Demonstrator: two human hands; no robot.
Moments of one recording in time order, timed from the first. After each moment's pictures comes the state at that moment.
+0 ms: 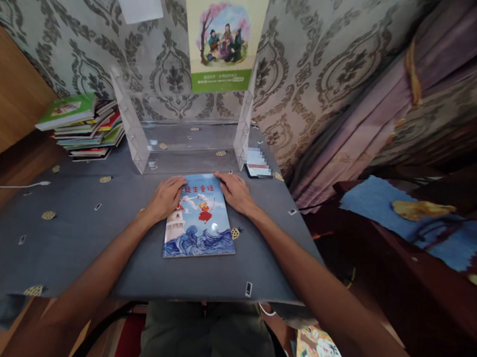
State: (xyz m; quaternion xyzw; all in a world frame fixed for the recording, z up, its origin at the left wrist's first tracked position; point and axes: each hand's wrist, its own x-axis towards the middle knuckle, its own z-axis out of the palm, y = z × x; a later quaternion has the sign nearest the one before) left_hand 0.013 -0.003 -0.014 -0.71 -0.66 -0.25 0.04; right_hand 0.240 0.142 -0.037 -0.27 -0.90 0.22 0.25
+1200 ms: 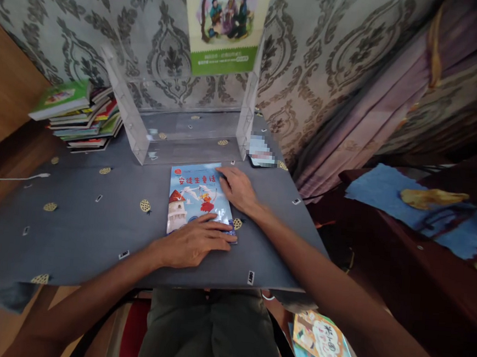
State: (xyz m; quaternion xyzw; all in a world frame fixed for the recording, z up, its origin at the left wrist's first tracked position) left_hand 0.112 -0.069 0.019 -0.89 -0.38 -0.17 -0.18; right_hand 0.244 0.113 -0.018 -0.29 -0.90 0.19 0.26
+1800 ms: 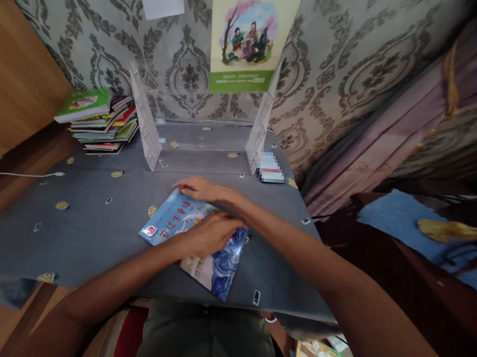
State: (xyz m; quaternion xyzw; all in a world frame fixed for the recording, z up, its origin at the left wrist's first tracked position) left_hand 0.128 -0.026 0.019 -0.81 -0.51 -0.22 -0.20; right_hand 0.132 0.114 0.023 -0.01 -0.94 0.34 0.06
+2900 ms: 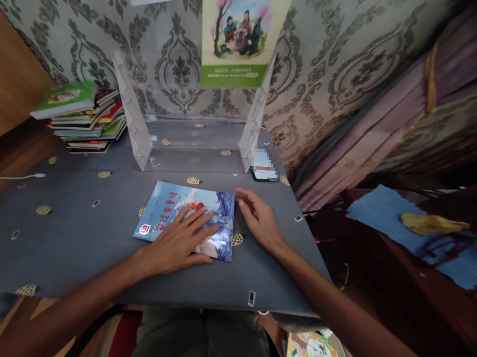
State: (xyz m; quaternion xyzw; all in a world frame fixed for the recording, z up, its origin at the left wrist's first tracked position) left_hand 0.088 -0.075 0.012 -0.83 -0.54 -0.08 -0.05; right_hand 0.293 0.084 -0.015 -0.33 -0.81 0.37 0.33
